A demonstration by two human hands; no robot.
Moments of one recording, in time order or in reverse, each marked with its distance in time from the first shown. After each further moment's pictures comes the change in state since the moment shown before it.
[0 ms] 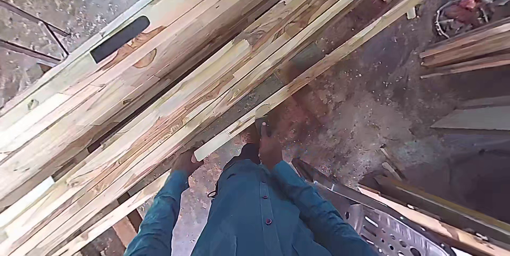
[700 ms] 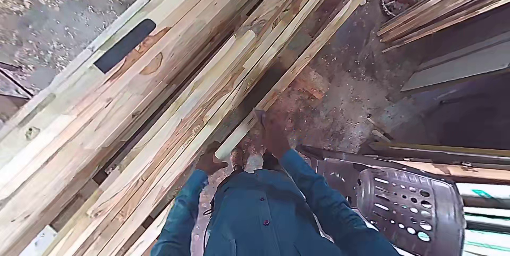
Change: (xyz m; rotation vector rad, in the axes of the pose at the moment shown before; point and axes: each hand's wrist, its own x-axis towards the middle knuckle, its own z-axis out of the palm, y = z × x) left_hand 0.016 -0.026 -0.029 -0.081 -0.252 0.250; right_hand -0.043 -0.098 0.013 0.088 0.084 0.058
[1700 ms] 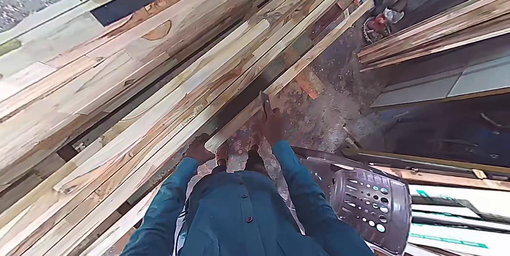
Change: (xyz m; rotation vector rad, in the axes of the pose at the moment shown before) left_hand -0.001 -0.033 0.013 0.005 0.028 0.014; right_hand 0.001 -0.010 0.029 -0.062 0.265 0.047
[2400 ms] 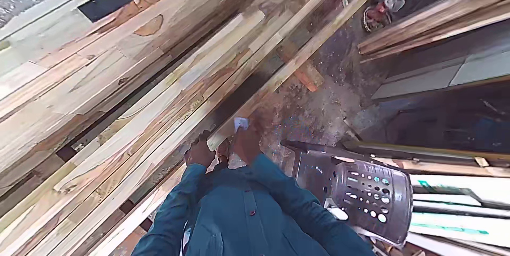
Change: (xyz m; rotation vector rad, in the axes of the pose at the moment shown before) left_hand -0.031 0.026 0.022 0.090 0.185 -0.231; right_hand -0.073 -0.069 0.013 -0.076 -0.476 0.058
